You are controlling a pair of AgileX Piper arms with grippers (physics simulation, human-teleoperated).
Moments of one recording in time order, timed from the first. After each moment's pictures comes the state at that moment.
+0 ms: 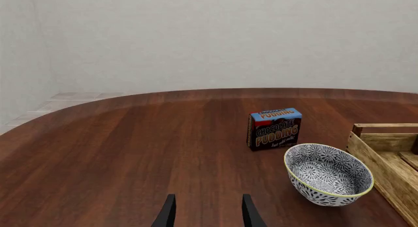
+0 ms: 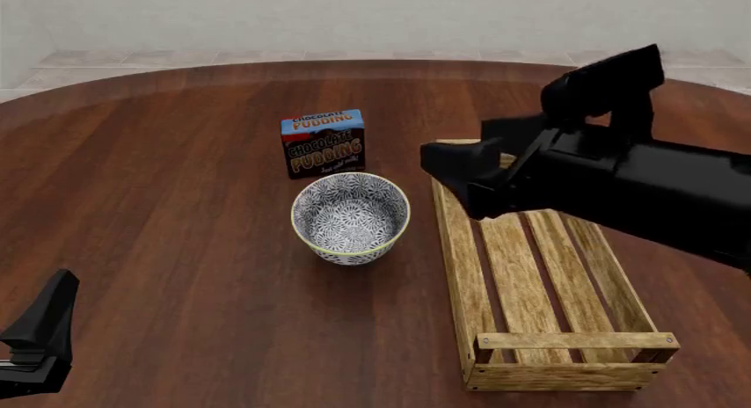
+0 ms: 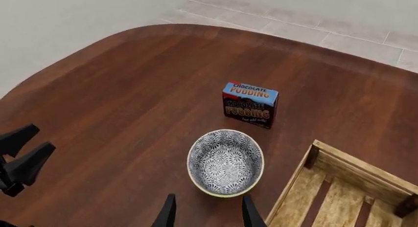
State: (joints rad) left arm 0.00 0.00 0.00 0.00 0.00; right arm 0.71 1.02 -0.80 0.14 0.10
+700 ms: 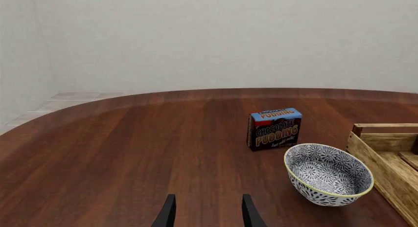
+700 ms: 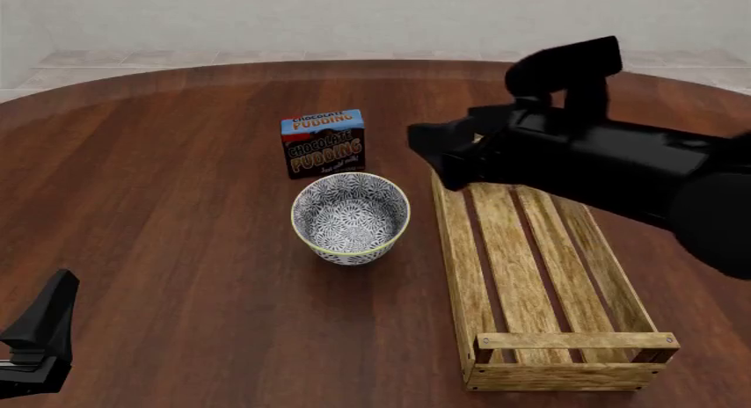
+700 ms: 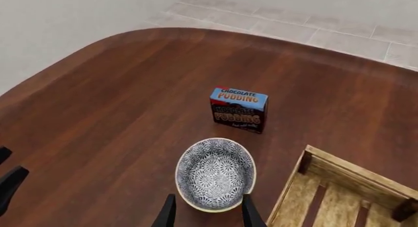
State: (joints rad) left arm 0.00 0.00 0.00 0.00 0.00; right arm 0.66 1.15 -0.85 0.07 0.12
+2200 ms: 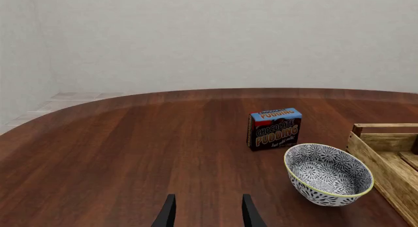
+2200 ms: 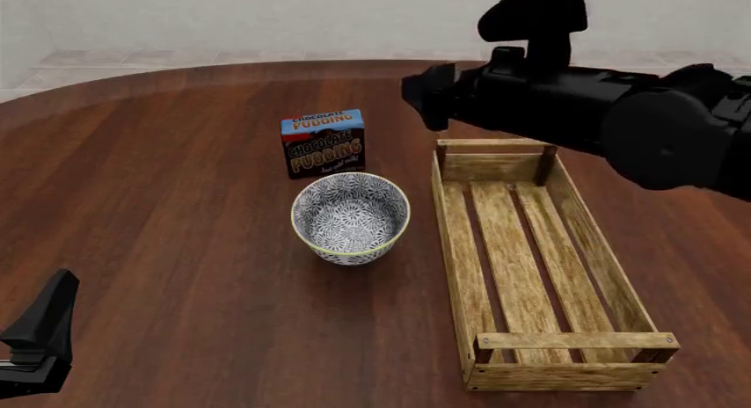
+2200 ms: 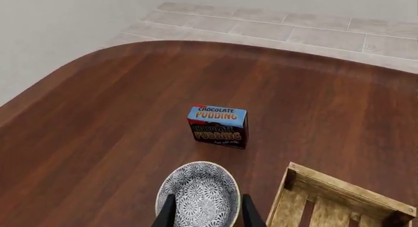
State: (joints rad) left arm 0.00 0.00 0.00 0.00 0.00; right arm 0.57 1.34 -1.05 0.08 0.16
